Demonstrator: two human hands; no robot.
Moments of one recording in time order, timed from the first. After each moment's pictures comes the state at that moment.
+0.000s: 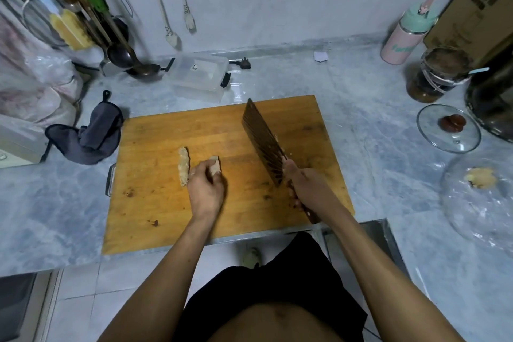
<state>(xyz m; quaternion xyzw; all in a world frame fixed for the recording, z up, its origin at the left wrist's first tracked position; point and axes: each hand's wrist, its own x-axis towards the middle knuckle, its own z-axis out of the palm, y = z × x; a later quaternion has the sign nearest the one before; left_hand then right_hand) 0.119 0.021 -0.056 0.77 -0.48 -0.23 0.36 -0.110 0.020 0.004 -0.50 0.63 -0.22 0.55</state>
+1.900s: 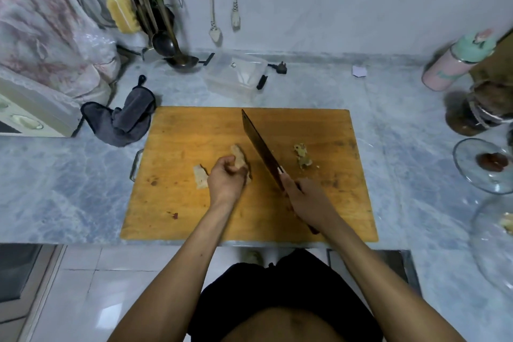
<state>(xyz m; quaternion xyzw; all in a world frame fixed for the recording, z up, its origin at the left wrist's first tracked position) 0.132 0.003 -0.039 0.79 -0.31 -0.36 0.40 -0.054 0.003 -0.004 -0.64 0.59 -0.13 0.47</state>
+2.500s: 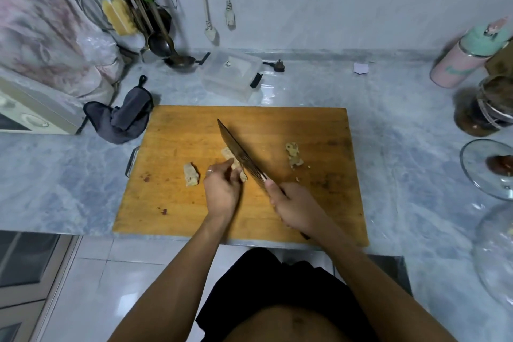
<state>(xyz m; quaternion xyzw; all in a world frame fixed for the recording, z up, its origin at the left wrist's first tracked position) 0.101 0.012 -0.056 0.80 -0.42 -0.22 0.37 -0.073 0.006 0.004 -0.64 0.56 -0.09 0.52</state>
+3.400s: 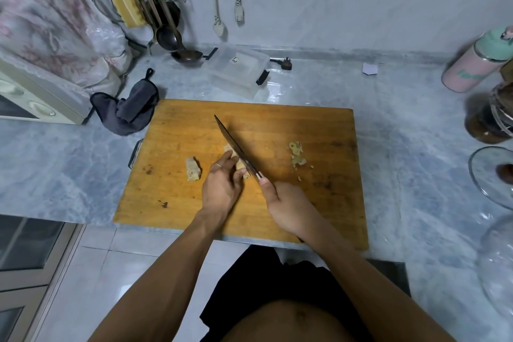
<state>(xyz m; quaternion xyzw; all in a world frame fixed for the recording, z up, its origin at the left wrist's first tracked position) 0.115 0.015 -0.069 0.78 -0.54 -0.19 0.26 -0.062 0.007 0.011 -0.70 0.54 -0.05 0.47</state>
